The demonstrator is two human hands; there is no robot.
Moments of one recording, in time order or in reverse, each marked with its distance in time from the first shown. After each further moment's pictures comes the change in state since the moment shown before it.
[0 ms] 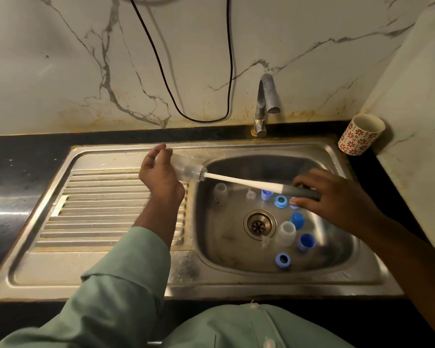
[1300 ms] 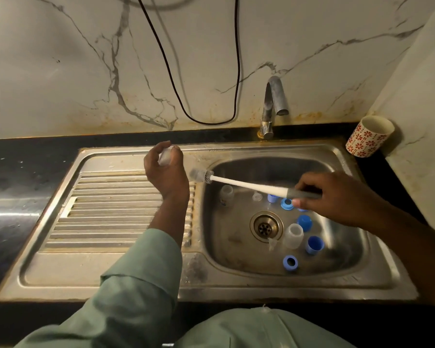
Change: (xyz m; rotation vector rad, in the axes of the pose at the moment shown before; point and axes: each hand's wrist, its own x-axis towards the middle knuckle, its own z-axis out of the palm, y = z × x) left_hand 0.002 -0.001 -0.003 0.333 0.006 0.446; right_hand 0.019 -0.034 -0.020 0.108 -0.264 0.163
